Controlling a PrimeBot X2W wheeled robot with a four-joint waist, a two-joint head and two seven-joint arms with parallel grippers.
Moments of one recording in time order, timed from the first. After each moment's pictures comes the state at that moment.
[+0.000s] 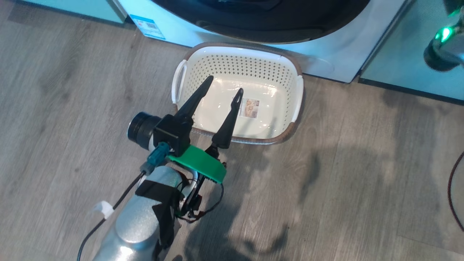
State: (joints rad) left arm -0.43 0.04 -0.30 0.18 -0.14 -0.05 -0.26; right arm -1.06 -0.09 -0.03 0.75 1.59 0.13 0.44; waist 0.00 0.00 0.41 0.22
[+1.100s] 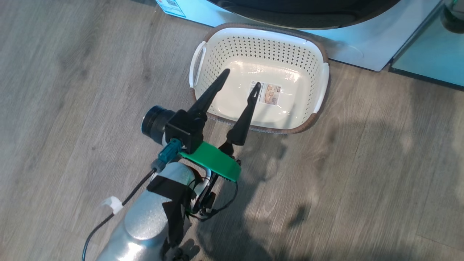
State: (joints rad) left arm -0.48 0.04 -0.38 0.15 -0.21 -0.01 -0.26; right arm -1.28 -0.10 0.07 0.91 1.52 0.13 0.49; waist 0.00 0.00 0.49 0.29
